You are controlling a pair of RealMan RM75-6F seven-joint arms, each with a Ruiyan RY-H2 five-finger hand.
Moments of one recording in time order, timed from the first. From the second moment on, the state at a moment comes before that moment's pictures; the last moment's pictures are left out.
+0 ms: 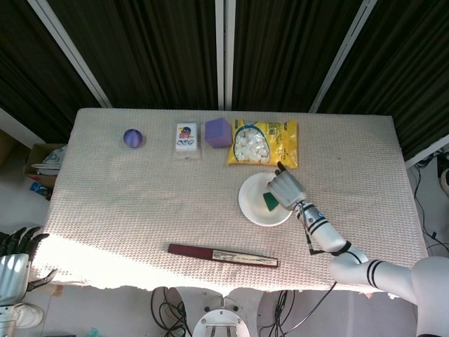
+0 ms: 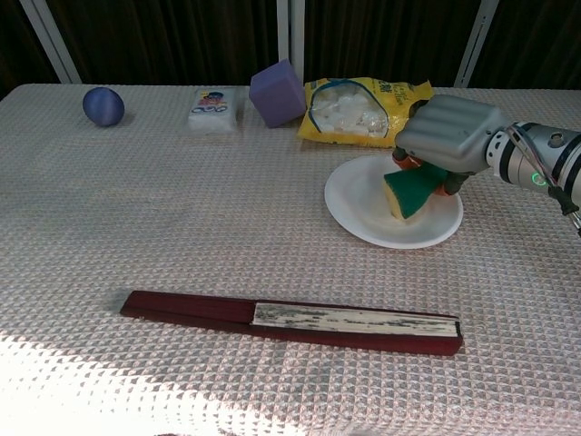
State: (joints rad) left arm 0.11 -1.24 0.03 -1.49 1.54 1.60 0.03; right arm 0.80 -1.59 0.10 -1.22 -1.27 0.85 -0.72
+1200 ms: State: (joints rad) left arm 0.10 -1.22 0.03 -1.55 1.57 1.61 0.09; right arm 0.66 -1.53 0.10 -1.11 -1.22 0.88 -0.35
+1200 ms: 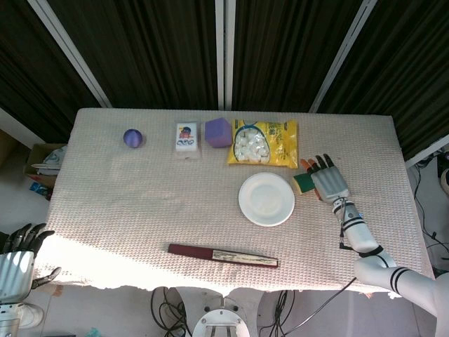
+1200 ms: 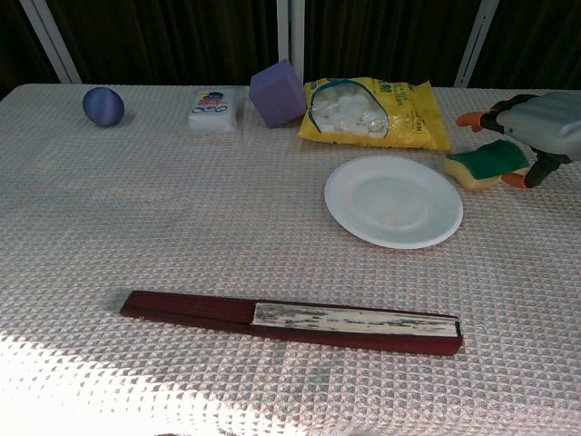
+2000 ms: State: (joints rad) left arm 0.08 -1.24 -0.01 -1.55 1.57 1.66 0.11; right arm 0.15 -1.13 -0.04 -1.55 -1.52 1.63 -0.04
